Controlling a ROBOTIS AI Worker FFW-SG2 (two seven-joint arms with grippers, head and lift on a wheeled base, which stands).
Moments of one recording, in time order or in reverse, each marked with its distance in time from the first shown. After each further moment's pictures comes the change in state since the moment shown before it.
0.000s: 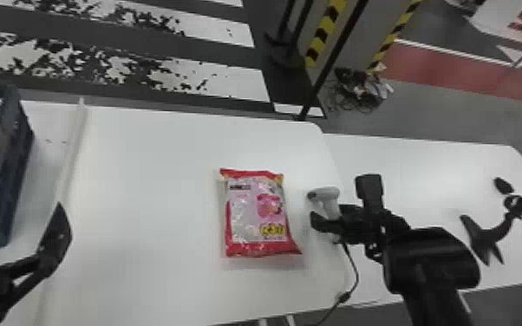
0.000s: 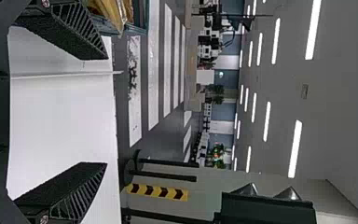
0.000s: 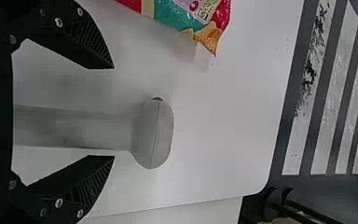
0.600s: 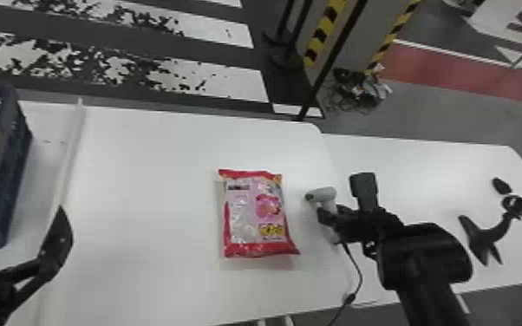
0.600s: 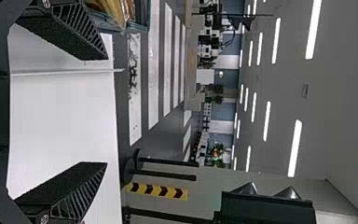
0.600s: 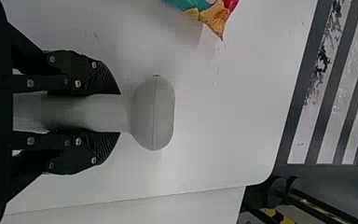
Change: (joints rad) left arm 0.006 -0.003 -0.010 0.004 -0.005 -0.012 0.003; right arm -0.015 -0.006 0.026 0.003 0.020 0.031 -0.066
